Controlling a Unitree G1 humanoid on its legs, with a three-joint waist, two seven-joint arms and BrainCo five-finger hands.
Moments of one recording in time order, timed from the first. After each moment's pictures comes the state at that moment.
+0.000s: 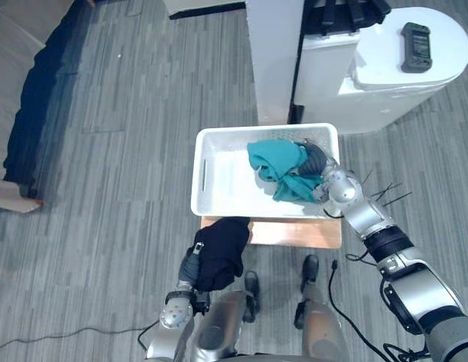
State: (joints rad) left arm 0.21 0.10 -0.19 0.17 -0.12 -0.09 0.13; right arm -0.72 -0.47 0.34 0.57 -0.31 -0.01 -0.02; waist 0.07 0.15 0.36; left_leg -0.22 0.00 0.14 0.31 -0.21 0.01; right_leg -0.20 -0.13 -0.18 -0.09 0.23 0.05
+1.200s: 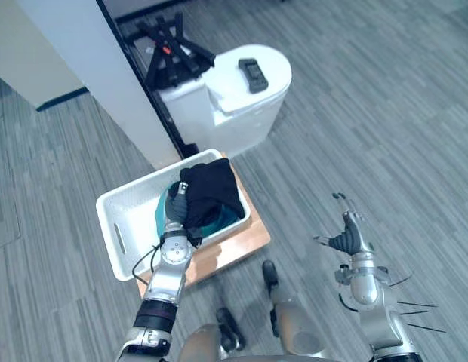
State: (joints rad) left arm -0.22 0.09 -0.04 0.31 0.16 0.00 0.38; right arm 0.14 -0.22 0.05 -0.10 -0.70 0.02 -0.24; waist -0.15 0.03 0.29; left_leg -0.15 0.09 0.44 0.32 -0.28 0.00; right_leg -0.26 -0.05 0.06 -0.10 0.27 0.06
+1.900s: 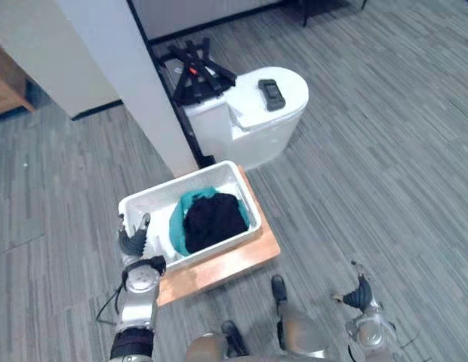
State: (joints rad) left arm 0.05 0.12 0.23 0.30 0.09 0.01 0.44; right arm 0.28 -0.15 -0.12 0.39 -0.61 0.05 -0.22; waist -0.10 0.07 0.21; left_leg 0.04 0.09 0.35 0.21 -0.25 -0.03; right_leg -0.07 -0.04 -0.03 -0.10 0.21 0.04
